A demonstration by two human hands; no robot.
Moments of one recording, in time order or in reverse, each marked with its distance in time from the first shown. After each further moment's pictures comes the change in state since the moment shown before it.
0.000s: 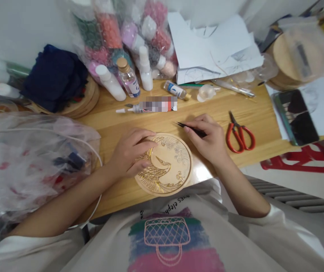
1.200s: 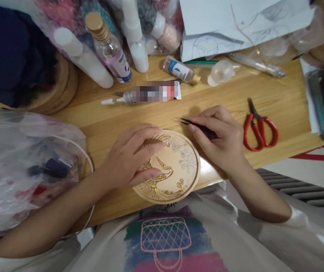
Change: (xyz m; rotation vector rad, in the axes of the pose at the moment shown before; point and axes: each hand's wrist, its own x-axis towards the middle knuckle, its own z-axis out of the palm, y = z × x) left_hand -0.002 0.002 0.007 0.028 -0.133 -0.020; right_hand -0.004 -0.006 -0.003 -0.198 -0.030 -0.103
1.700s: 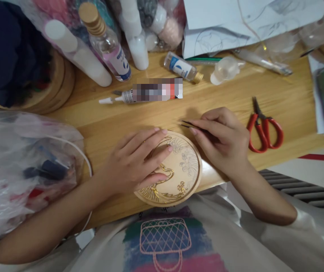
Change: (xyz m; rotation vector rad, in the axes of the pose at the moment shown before) left_hand 0.003 0.012 -0.002 0.308 -0.073 0.115; right_hand -0.003 -0.005 -0.002 -0.031 -0.008 -0.010
